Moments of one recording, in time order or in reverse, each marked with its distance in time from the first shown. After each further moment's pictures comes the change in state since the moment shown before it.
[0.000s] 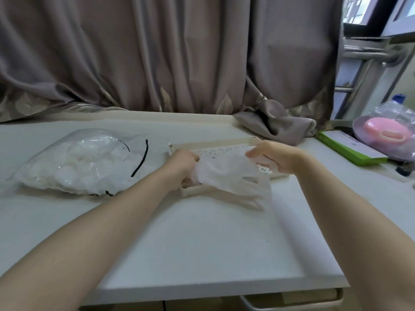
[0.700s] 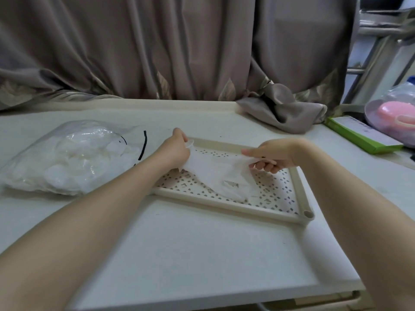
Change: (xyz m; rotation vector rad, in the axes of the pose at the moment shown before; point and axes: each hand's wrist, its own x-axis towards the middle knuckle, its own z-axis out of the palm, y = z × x) left_hand 0.050 -0.015 -0.030 0.619 0.079 0.137; right_hand 0.033 0.005 0.004 -0.330 -0.079 0.374
